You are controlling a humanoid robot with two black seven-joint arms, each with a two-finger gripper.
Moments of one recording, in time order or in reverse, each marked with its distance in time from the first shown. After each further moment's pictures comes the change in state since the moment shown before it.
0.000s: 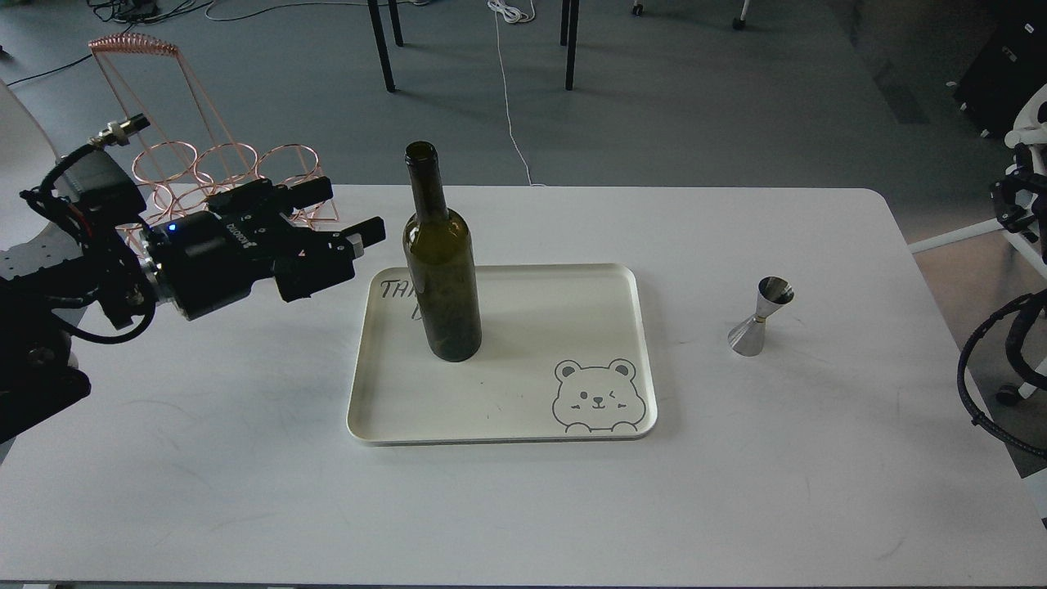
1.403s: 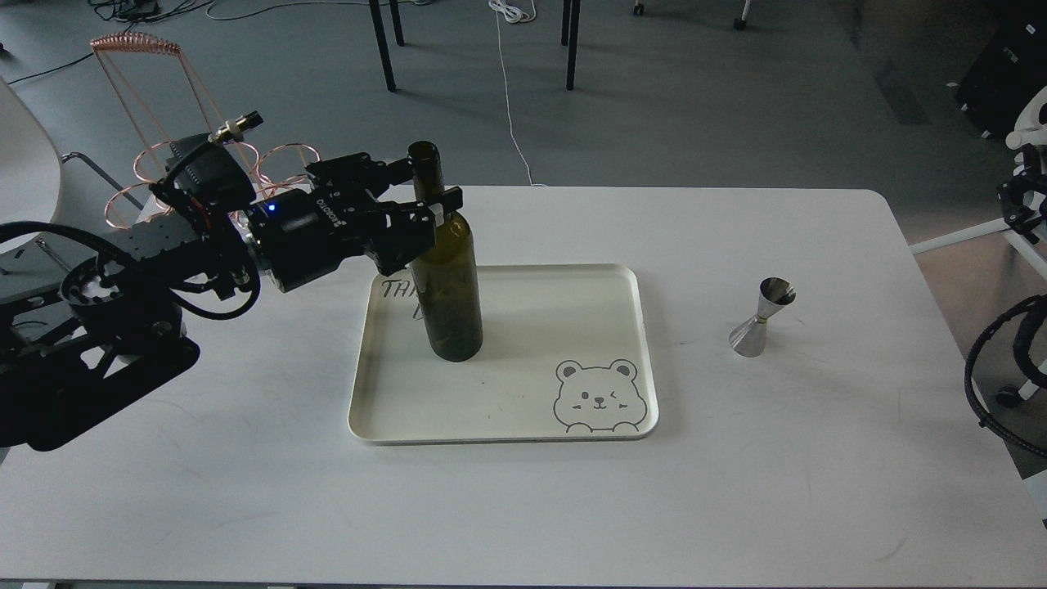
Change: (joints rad) left arm -0.070 -0.244 -0.012 0.166 0.156 0.014 0.011; right arm -0.003 -0.012 -0.003 -0.003 -0.002 0.000 0.000
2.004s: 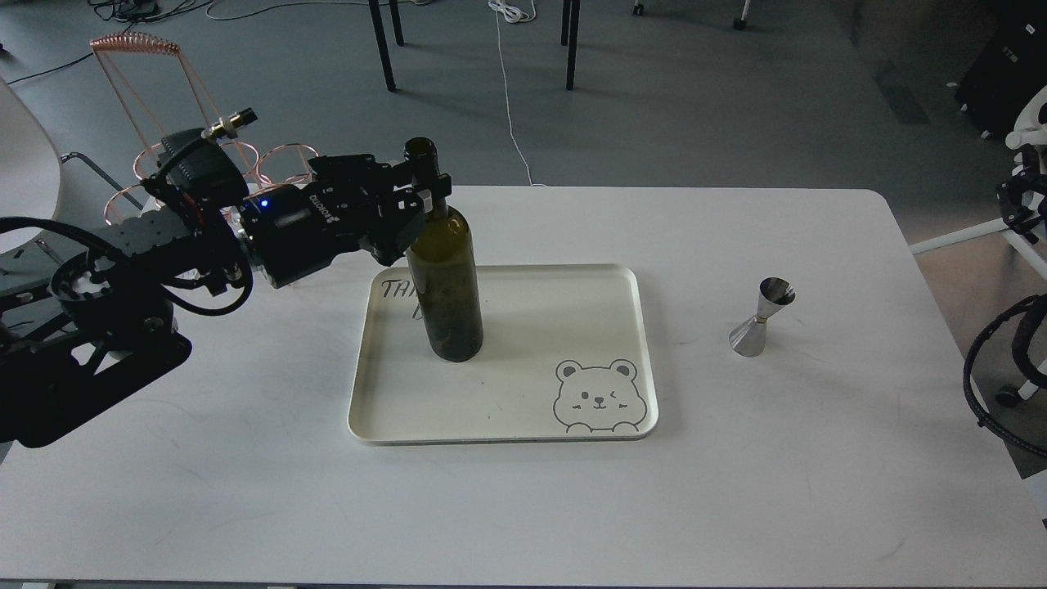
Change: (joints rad) left arm -0.009 0.026 -0.004 -0.003 -0.002 0.000 -0.003; right arm 0.001 0.002 0.001 0.000 0.000 0.000 0.000
